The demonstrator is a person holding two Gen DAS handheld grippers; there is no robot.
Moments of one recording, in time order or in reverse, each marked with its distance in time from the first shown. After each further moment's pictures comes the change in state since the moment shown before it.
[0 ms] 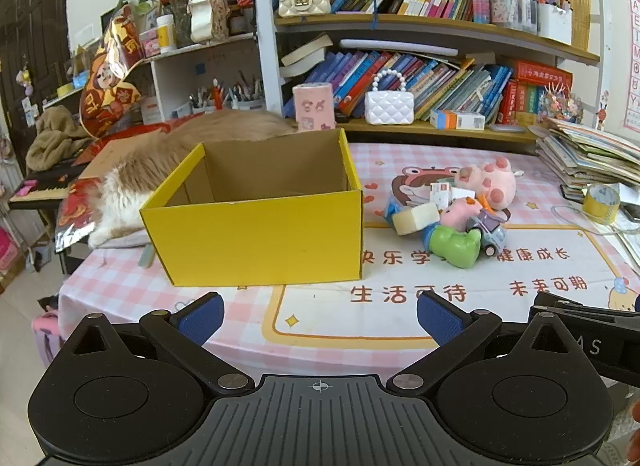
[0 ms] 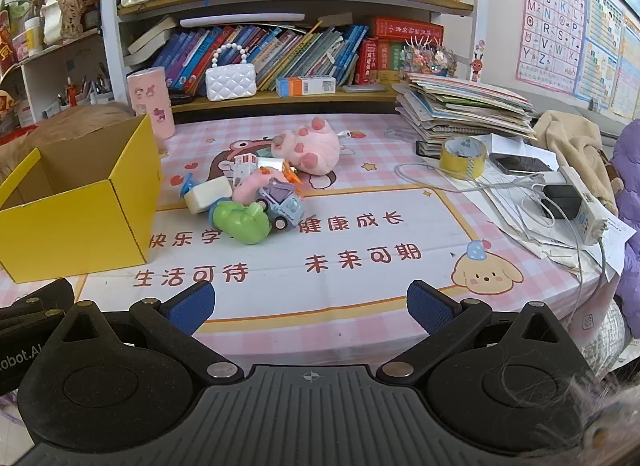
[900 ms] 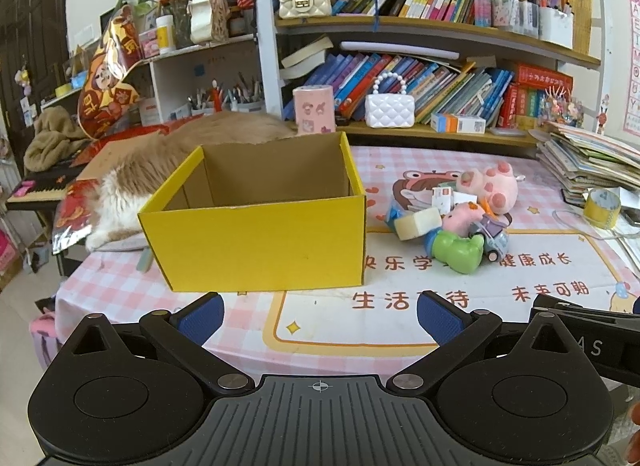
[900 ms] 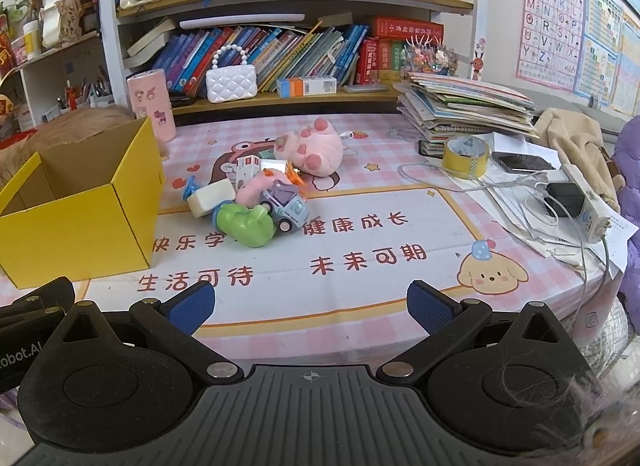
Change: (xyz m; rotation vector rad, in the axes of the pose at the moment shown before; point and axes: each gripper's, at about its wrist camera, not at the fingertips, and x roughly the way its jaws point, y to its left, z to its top) left arm 0.010 0.003 0.007 -0.004 0.003 -0.004; right arm 0.004 0.011 0.003 -0.001 0.009 0.005
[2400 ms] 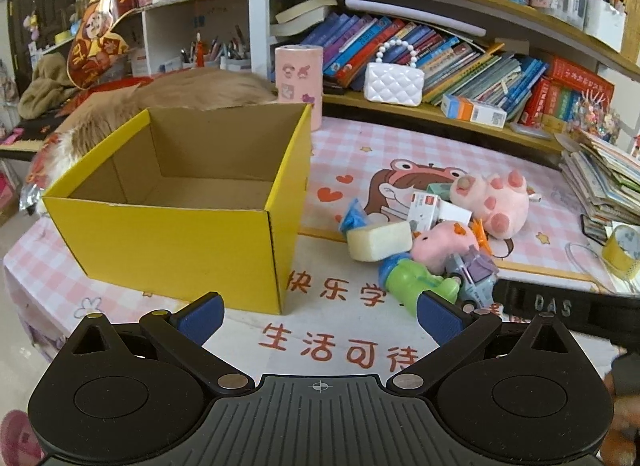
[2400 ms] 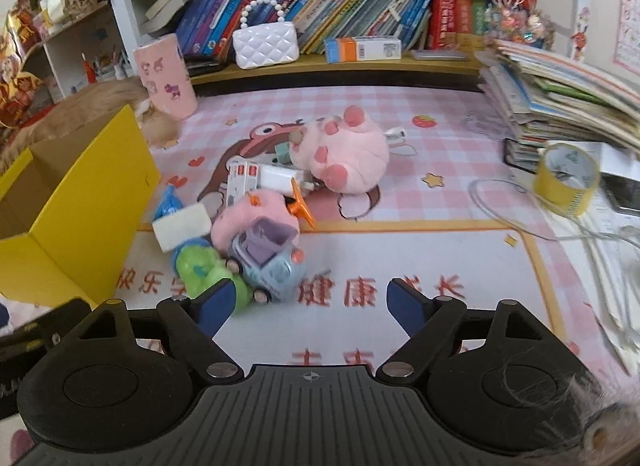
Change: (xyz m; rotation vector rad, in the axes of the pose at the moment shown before) left arm 0.087 -0.075 0.042 -0.143 0.119 0.041; right arm 0.158 -0.059 0.083 -0.077 0.140 0.281
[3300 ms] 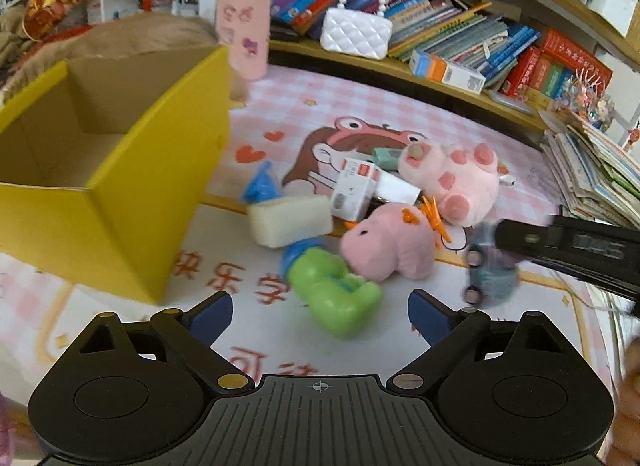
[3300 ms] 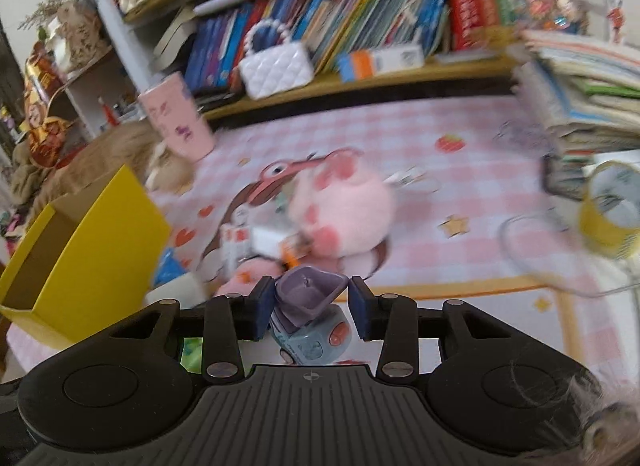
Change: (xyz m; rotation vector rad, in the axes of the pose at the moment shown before) left arm 0.070 -0.059 0.013 -0.057 0.150 -0.106; right arm 0.020 -0.065 0.046 0.067 -0.031 0.149
